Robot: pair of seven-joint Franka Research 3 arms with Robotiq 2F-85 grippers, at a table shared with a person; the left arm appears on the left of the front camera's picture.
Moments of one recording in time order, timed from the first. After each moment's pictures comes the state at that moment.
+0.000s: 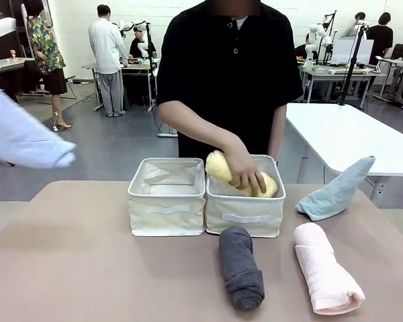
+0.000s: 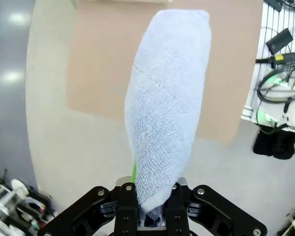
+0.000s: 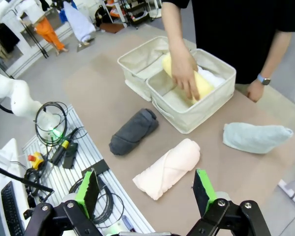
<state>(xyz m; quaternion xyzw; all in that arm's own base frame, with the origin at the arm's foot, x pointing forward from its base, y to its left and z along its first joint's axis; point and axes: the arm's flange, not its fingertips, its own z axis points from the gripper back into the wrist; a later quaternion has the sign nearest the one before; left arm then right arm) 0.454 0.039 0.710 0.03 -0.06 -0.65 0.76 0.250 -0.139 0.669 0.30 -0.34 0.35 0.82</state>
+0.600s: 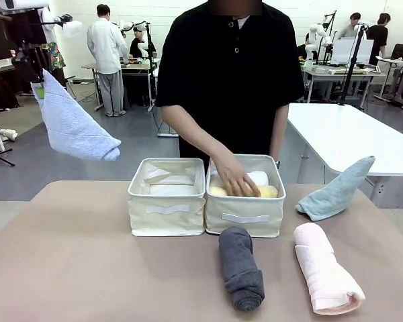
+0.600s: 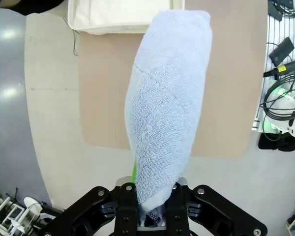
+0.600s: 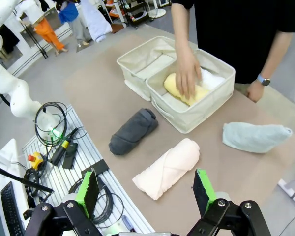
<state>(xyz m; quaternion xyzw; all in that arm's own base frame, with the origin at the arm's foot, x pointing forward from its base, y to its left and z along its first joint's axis) 0.520 -0.042 0.706 0.02 -0.04 -0.68 0.73 0.249 -0.139 0.669 0.30 -0.34 0.34 0.82</state>
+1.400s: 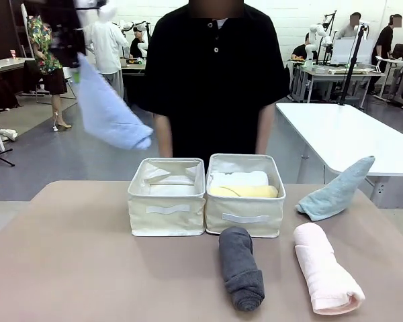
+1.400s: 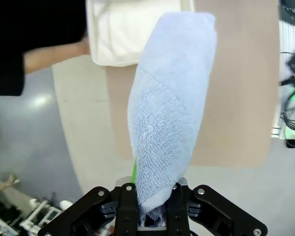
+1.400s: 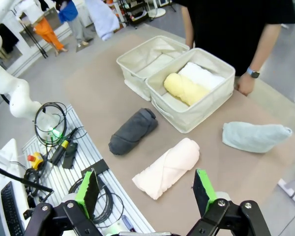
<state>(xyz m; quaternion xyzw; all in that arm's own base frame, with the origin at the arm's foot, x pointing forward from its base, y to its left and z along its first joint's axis) 0.501 -0.144 0.741 0.09 -0.10 -0.72 0.68 0.249 -0.139 0.669 0.30 -0.34 0.34 0.82</state>
